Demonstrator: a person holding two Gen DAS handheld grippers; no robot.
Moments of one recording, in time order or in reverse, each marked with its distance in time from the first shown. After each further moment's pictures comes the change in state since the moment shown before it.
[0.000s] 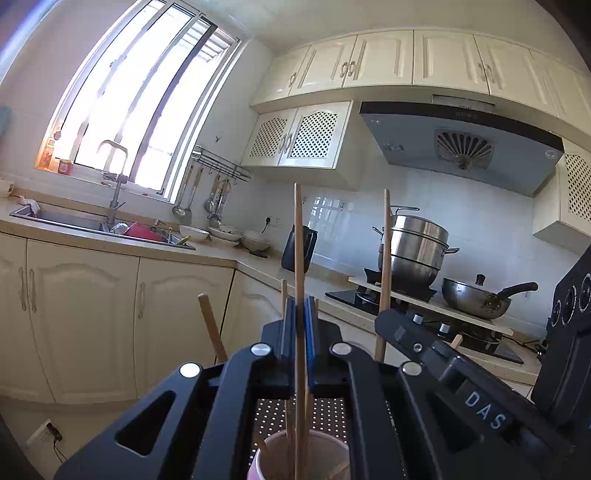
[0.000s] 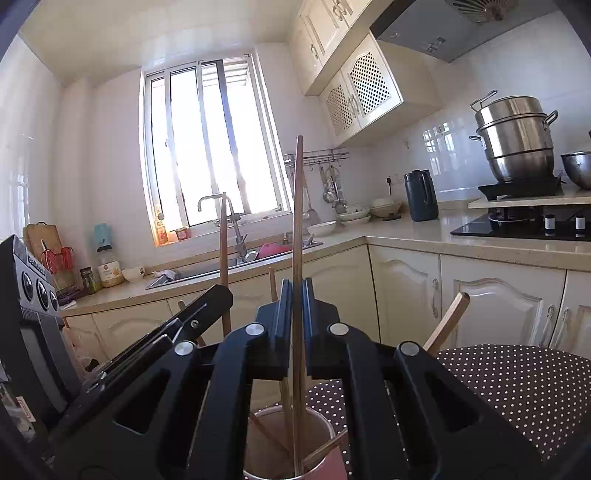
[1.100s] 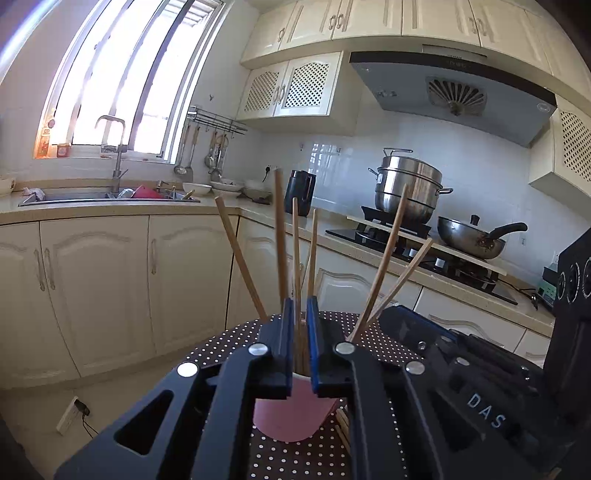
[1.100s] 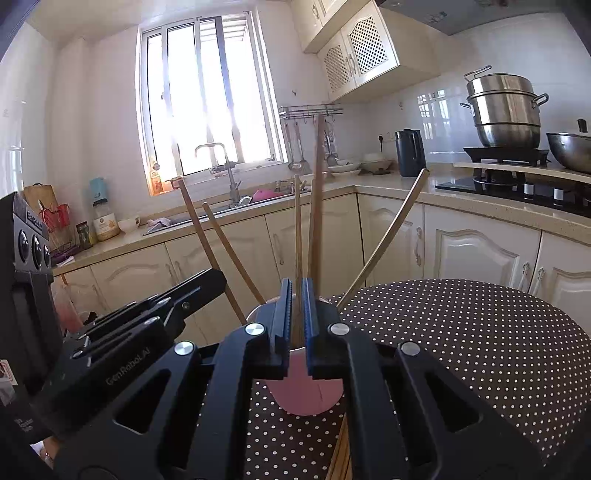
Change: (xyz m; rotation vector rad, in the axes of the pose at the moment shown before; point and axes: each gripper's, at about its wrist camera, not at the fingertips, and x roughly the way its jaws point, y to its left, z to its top) left arm -0.056 -0.005 -0.030 0.069 0.219 0.013; right arm -0.052 0.024 -0.041 -0.015 0.185 -0.060
